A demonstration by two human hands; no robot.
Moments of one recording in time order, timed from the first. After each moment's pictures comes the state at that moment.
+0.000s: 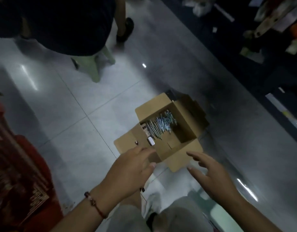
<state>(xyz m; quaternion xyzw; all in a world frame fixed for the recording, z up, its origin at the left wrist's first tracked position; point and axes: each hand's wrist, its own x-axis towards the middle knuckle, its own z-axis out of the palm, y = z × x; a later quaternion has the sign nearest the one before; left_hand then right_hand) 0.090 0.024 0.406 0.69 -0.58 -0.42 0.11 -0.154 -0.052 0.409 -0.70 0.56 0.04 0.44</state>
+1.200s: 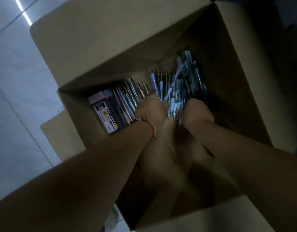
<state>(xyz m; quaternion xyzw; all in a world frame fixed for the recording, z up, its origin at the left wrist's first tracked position) -0.034 -0.241 -0.331 0.86 -0.33 -0.38 0.03 -0.145 -0.302 -0.335 -0.66 0.61 0.25 0.37</state>
